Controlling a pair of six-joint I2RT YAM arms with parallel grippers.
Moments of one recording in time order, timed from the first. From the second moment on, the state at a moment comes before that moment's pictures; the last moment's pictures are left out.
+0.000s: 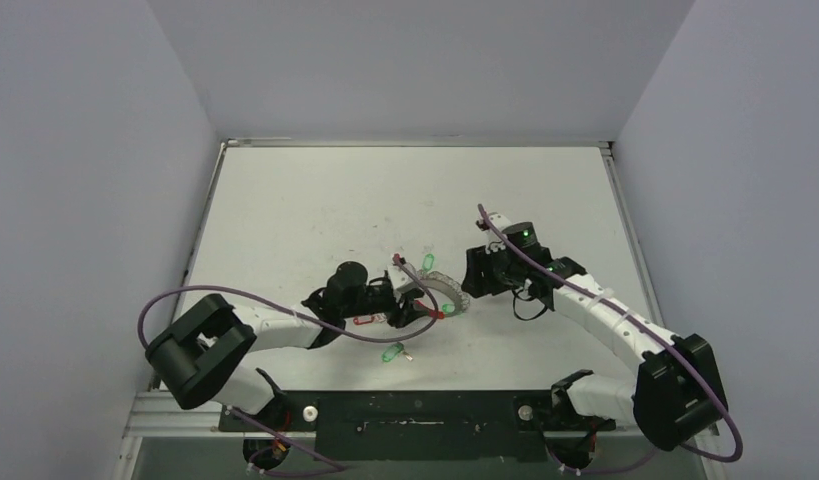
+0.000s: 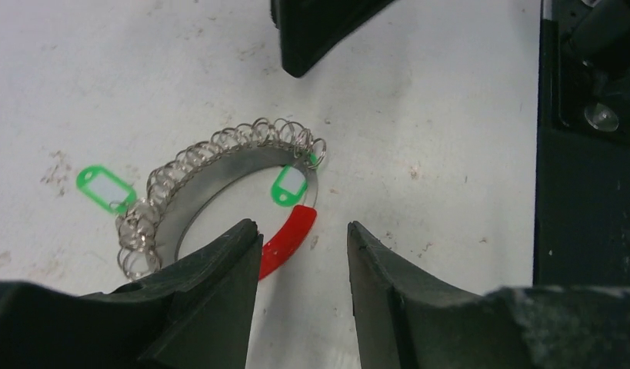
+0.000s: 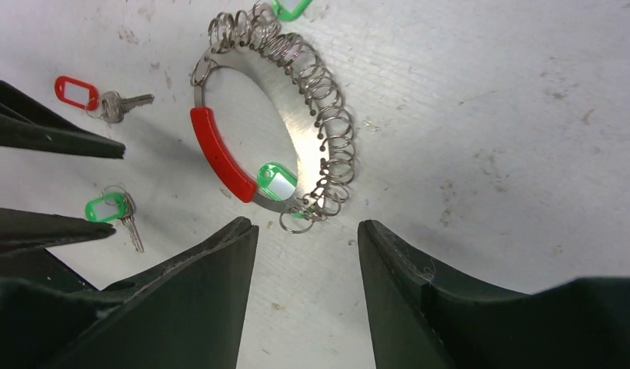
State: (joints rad) left arm -0.79 1.41 0.44 0.68 0.45 -0.01; right arm 0.50 1.26 0.77 -0.40 -0.22 0.17
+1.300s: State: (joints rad) left arm -0.87 1.98 0.74 0.93 0.58 0.27; right arm 0.41 0.89 0.54 -0.24 -0.28 0.13
